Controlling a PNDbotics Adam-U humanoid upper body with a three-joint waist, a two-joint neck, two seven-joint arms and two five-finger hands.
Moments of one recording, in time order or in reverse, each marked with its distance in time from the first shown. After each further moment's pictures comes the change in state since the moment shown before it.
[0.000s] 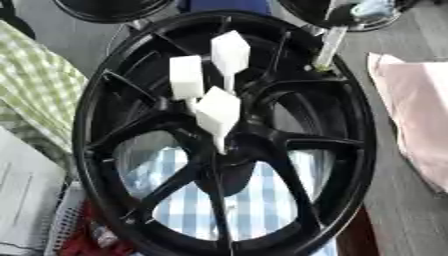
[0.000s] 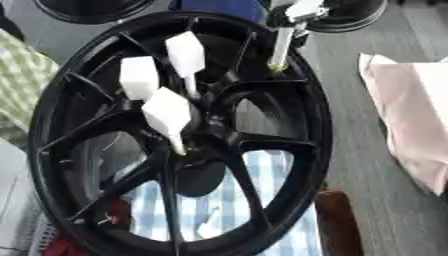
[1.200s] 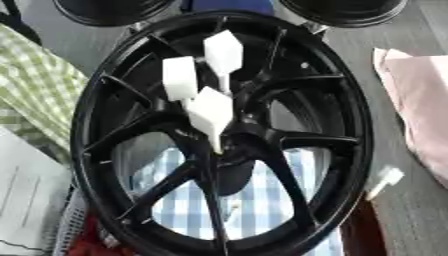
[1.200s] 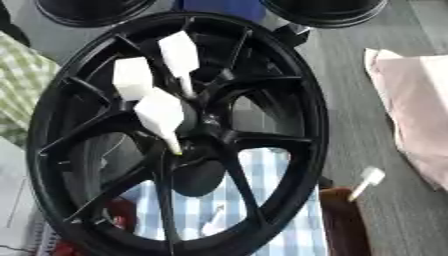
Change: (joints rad) left arm 0.012 -0.010 0.036 -0.003 -0.006 -0.004 0.042; right arm 0.899 0.159 -0.609 -0.110 -0.080 -0.072 -0.847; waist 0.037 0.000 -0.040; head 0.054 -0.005
